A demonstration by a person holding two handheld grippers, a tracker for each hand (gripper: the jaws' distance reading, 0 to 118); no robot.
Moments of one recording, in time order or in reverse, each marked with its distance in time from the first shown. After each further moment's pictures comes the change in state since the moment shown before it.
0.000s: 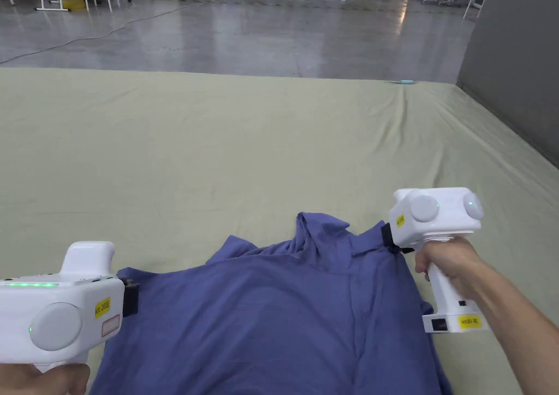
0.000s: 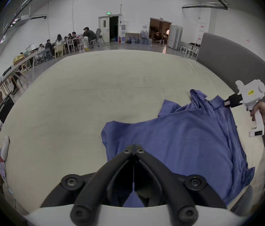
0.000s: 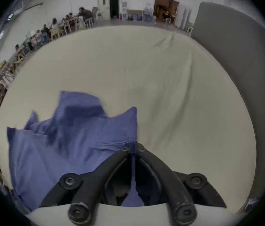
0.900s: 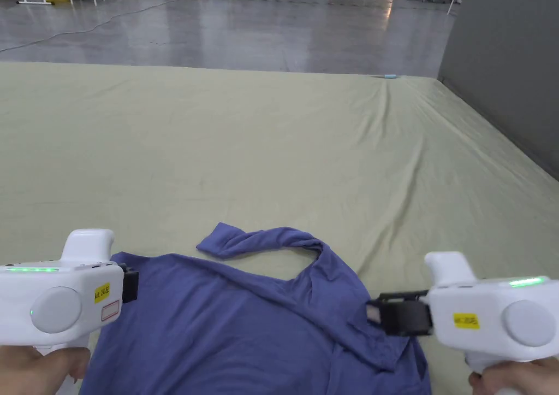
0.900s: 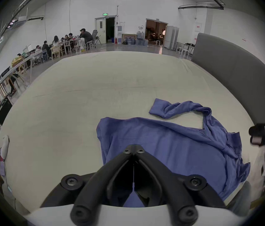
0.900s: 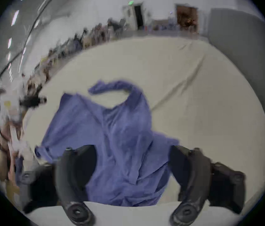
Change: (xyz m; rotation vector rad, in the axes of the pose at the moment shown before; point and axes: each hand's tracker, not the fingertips) left arm 0.023 -0.003 0.006 0.008 -0.032 -0.011; right arm 0.004 -0.173 0.156 0.145 0.253 -0.040
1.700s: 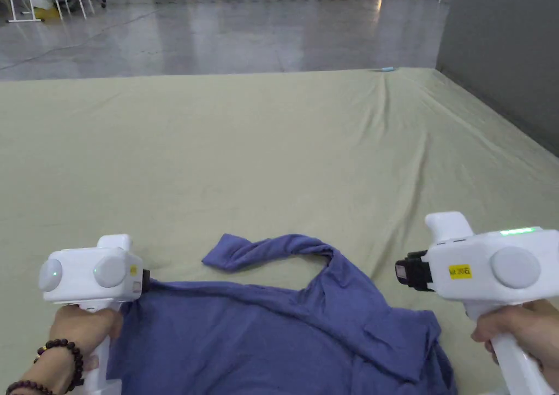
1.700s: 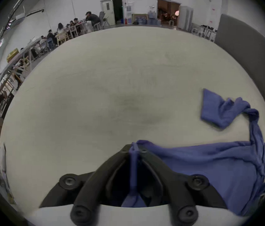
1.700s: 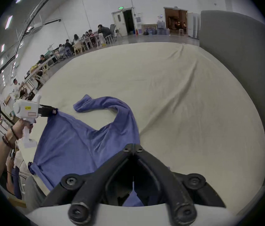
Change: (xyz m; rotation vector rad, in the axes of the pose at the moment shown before) left arm -0.101 0.028 -0.072 -0.187 0.087 0.009; right arm 0.005 0.053 -0.059 -0.050 -0.038 0.056
